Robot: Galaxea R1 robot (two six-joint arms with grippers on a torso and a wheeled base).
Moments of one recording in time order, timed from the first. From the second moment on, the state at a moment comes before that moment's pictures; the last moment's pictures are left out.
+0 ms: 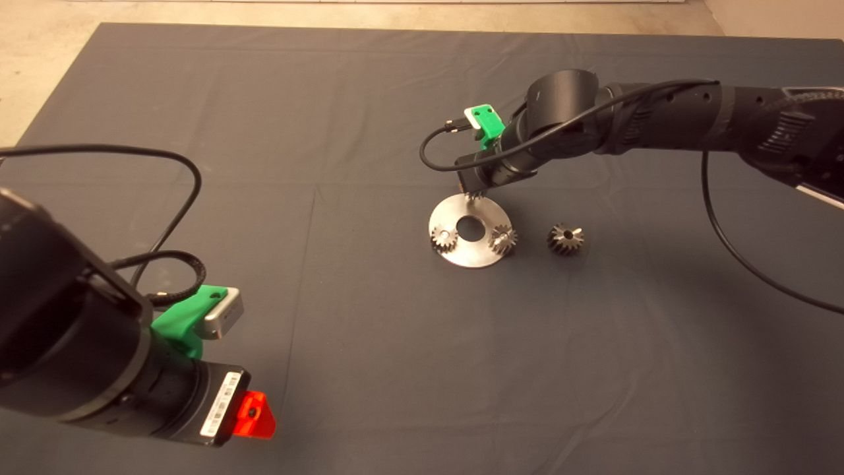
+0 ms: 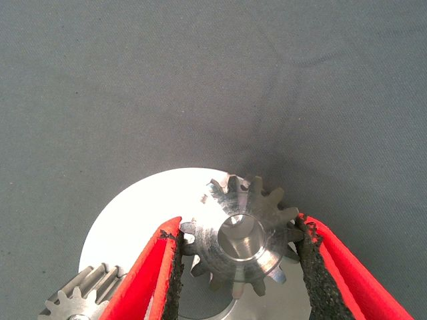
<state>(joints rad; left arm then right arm) -0.56 2.20 -0.37 -0.01 1.53 -1.72 0.37 2.75 -1.31 -0.66 -1.34 1.21</state>
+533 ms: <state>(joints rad) -0.56 2.20 -0.37 -0.01 1.53 -1.72 0.35 2.75 -1.32 -0.66 -1.34 1.21</state>
